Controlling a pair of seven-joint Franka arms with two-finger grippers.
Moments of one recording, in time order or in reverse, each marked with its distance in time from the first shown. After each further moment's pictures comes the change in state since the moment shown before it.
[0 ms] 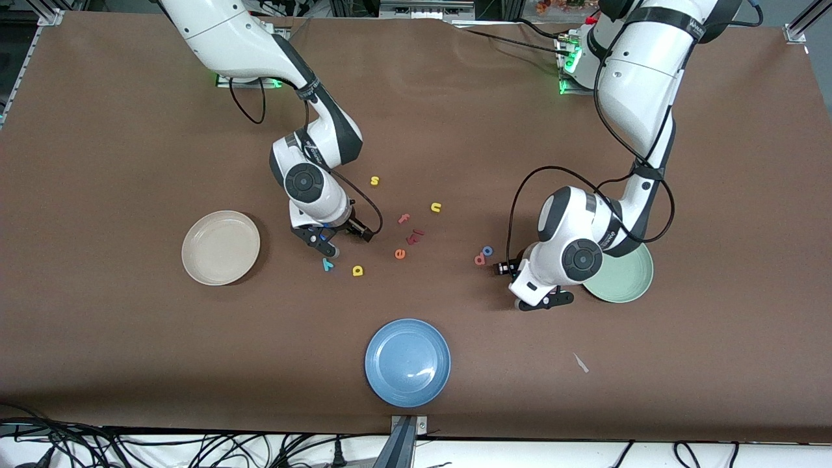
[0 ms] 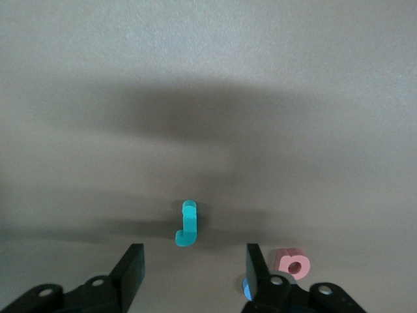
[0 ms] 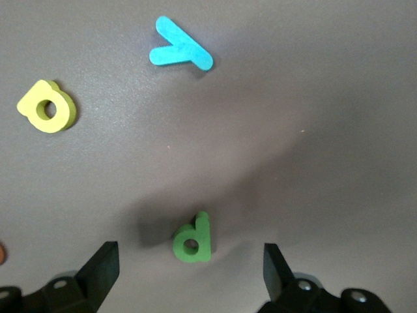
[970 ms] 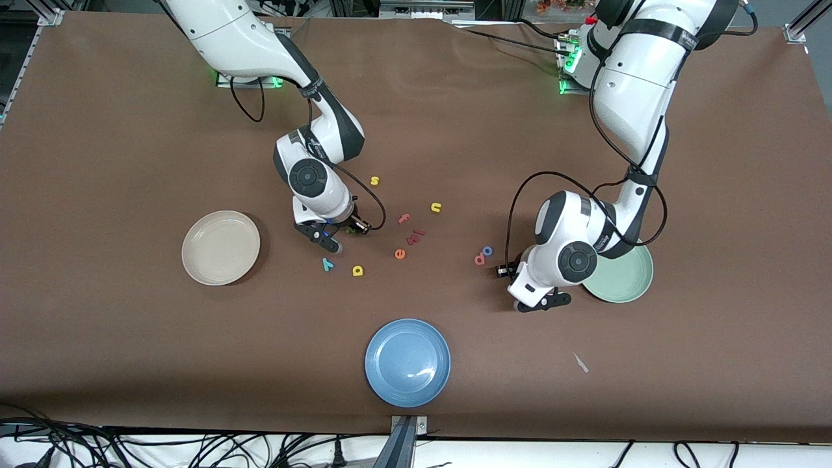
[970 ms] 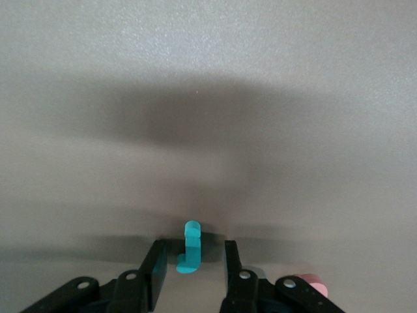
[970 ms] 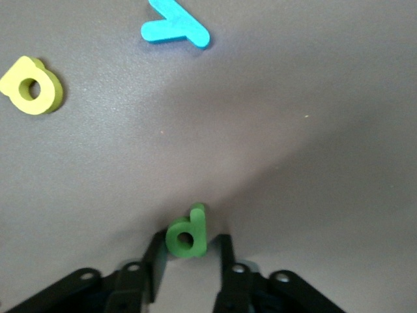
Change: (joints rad) left arm 0.000 0.030 0.002 -0.008 0.000 0.052 -0.001; right arm 0.013 -0.003 0.000 -0.035 0.000 0.043 0.002
